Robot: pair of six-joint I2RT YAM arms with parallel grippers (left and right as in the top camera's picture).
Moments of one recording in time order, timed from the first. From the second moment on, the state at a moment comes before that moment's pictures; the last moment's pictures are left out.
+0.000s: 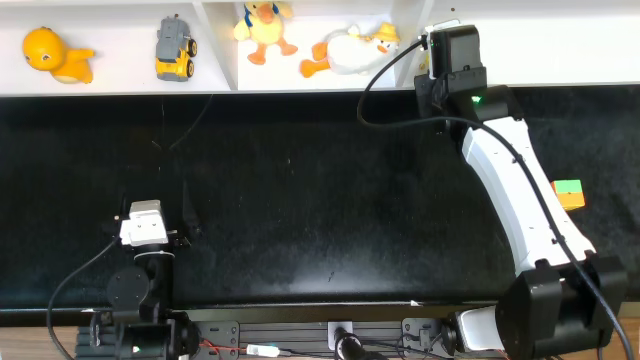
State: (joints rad) left arm 0.05 0.01 0.01 -0.08 -0.08 0.08; right arm 0.19 1.62 1.33 -0.62 0.27 -0.08
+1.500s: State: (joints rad) left arm 0.05 0.01 0.01 -0.08 -0.08 0.08; right arm 0.12 1.62 1.21 -0.29 0.33 -0.07
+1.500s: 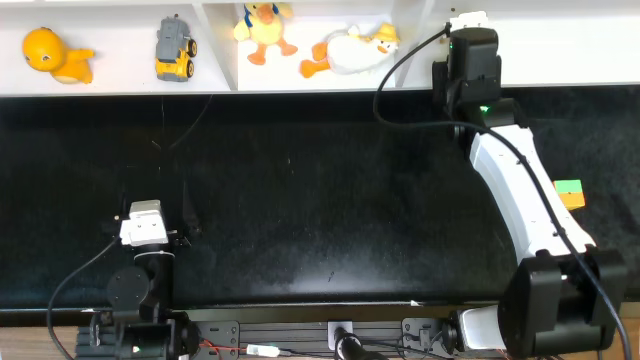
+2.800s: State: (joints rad) left arm 0.05 0.01 0.01 -0.08 -0.08 0.08; right arm 0.05 0.85 0.62 -0.38 0.30 -0.06
